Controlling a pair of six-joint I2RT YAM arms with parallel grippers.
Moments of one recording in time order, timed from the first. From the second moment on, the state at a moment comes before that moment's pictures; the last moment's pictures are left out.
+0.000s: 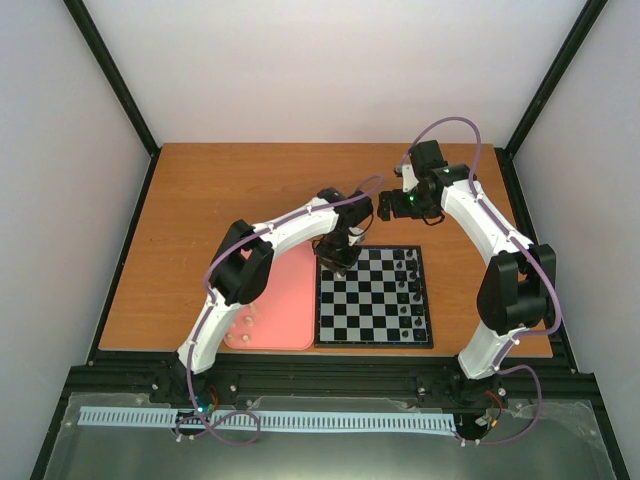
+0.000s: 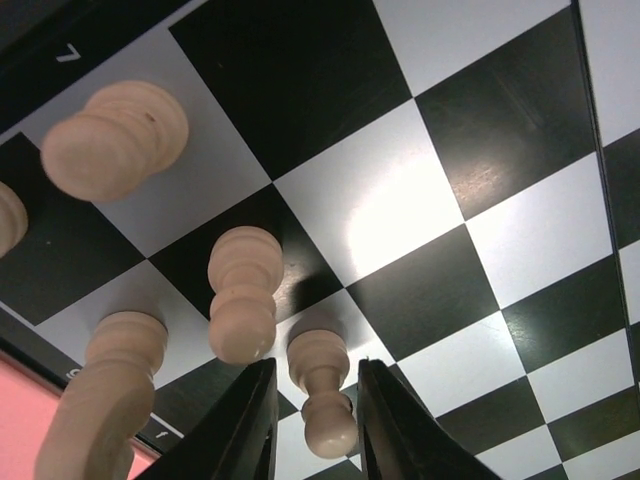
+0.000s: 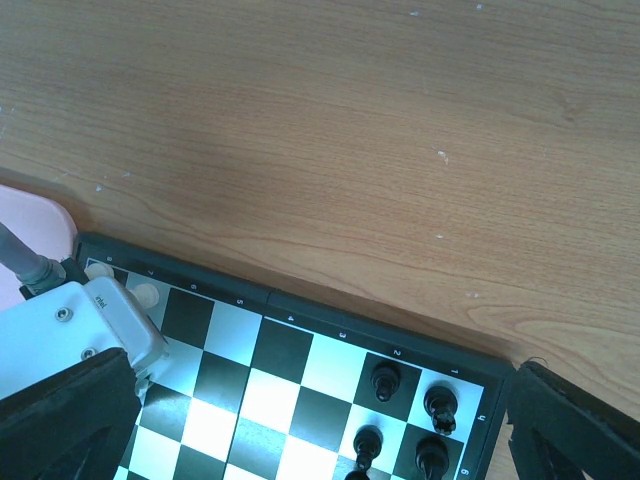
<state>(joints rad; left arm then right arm) -0.80 2.31 1.98 -1.25 0.16 -0.29 0.26 1.72 1.50 -0.90 -0.19 0.10</state>
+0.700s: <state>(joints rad) -0.80 2.14 1.96 -1.25 0.20 -0.27 0.21 1.72 1.50 -0.90 -0.16 0.11</state>
